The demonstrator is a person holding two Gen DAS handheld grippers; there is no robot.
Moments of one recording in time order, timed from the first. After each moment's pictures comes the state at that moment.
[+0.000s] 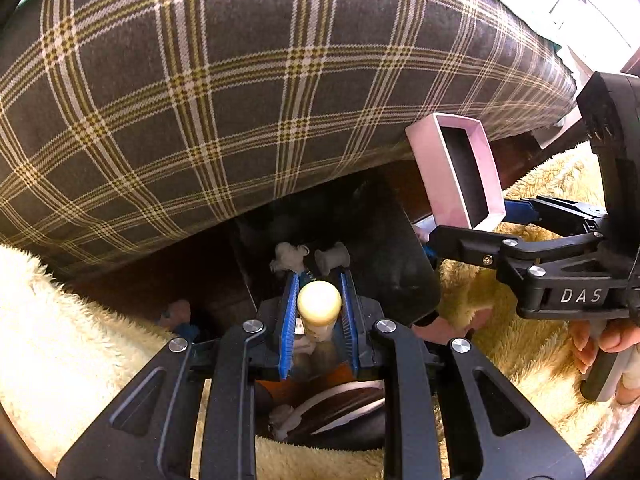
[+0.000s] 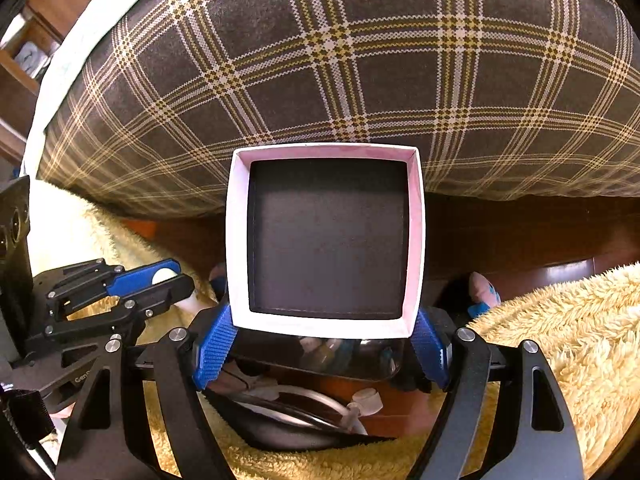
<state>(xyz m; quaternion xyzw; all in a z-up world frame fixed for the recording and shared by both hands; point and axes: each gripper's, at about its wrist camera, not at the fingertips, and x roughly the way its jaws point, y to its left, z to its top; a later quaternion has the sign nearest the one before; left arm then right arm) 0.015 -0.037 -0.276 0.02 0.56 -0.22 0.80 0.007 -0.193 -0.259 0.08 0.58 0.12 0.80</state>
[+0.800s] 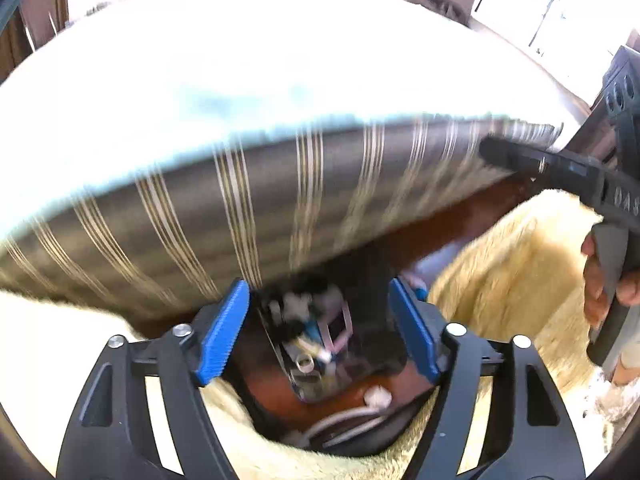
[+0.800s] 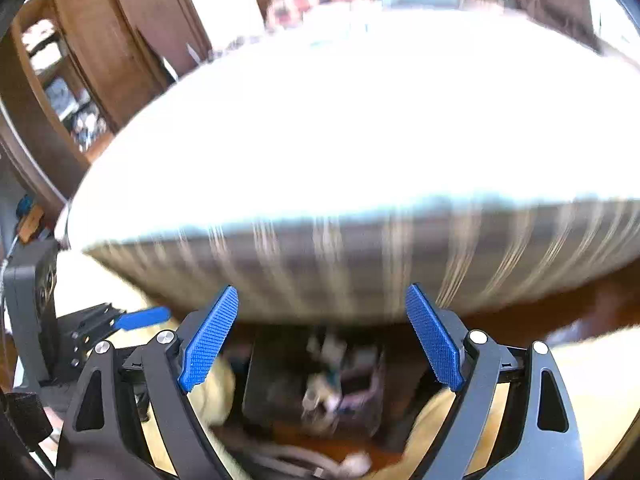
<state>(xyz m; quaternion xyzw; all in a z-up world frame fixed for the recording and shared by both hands) 0.012 0.002 -0.182 0.02 0.47 -0.22 0.85 0.017 -0.236 -0.096 0.07 0.39 0.10 0.91</state>
